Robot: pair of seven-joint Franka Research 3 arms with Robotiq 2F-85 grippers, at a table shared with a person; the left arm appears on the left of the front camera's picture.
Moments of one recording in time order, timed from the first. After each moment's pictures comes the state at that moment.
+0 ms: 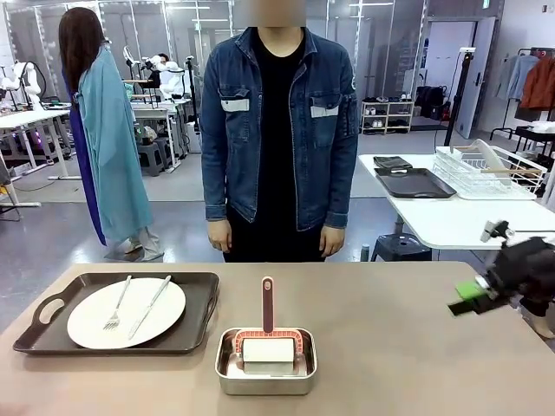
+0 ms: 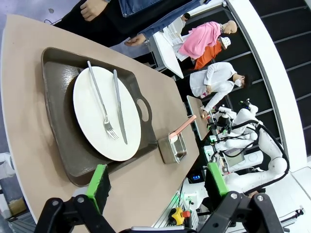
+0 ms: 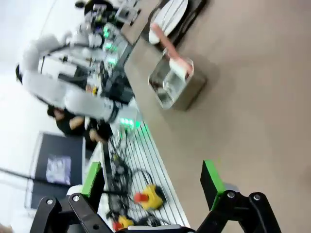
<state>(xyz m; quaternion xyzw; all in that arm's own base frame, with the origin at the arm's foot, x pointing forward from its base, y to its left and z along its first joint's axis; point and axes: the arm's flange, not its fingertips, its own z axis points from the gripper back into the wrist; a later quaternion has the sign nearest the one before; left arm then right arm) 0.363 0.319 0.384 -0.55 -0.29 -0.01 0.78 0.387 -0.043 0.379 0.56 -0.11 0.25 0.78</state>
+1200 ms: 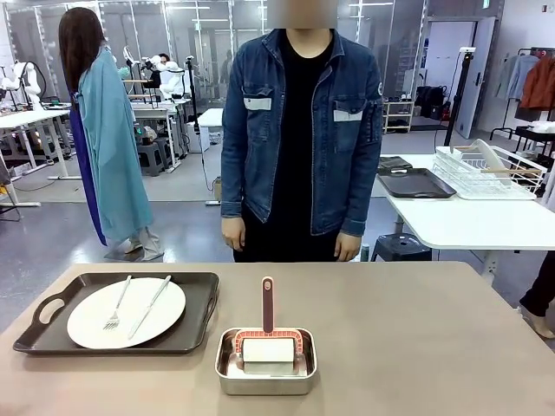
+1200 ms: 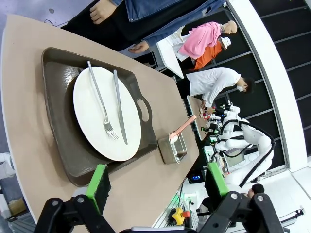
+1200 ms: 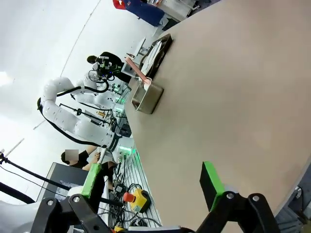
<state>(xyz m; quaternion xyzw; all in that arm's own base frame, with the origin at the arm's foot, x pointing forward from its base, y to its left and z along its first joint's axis) 0.363 0.319 0.384 -0.55 -0.29 -0.01 0.78 0.354 -0.272 0.285 0.62 -0.21 0.12 0.74</state>
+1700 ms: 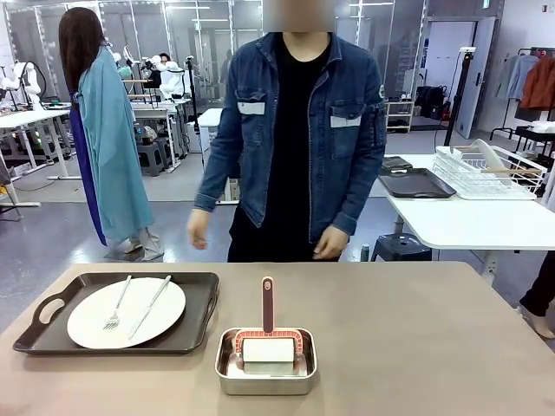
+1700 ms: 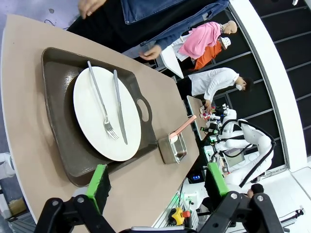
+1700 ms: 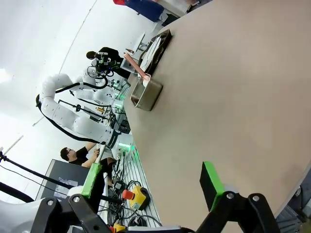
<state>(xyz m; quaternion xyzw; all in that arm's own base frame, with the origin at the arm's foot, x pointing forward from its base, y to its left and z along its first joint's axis) 0.363 0.319 0.384 -0.55 -0.29 -0.01 0.78 0.357 -0.269 0.285 0.62 -0.20 0.13 0.75</state>
